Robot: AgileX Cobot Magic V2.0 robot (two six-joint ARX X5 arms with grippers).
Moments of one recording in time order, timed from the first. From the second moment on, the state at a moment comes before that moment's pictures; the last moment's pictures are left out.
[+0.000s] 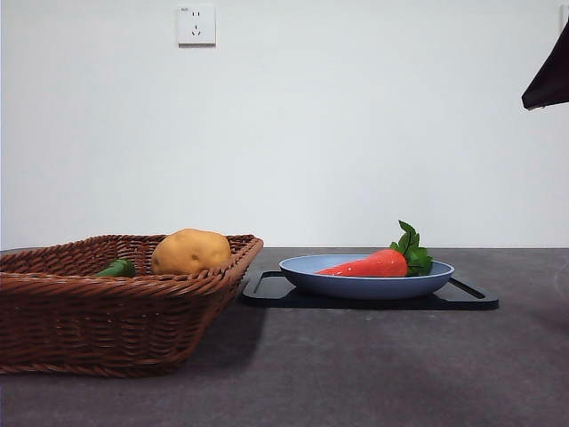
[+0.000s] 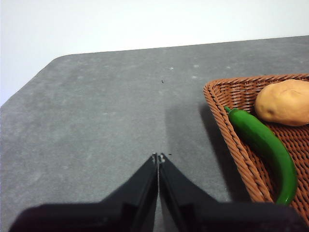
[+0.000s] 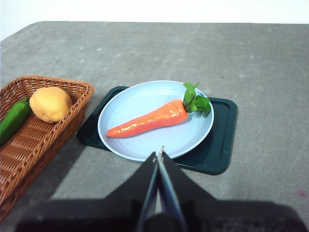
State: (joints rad) left arm -0.06 0.01 0.02 -0.18 -0.07 0.04; right arm 0.54 0.58 0.44 -0.20 0.16 0.14
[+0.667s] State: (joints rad) left arm -0.06 0.01 0.02 -0.18 -0.07 0.04; right arm 0.21 0.10 0.43 -0.38 0.18 -0.03
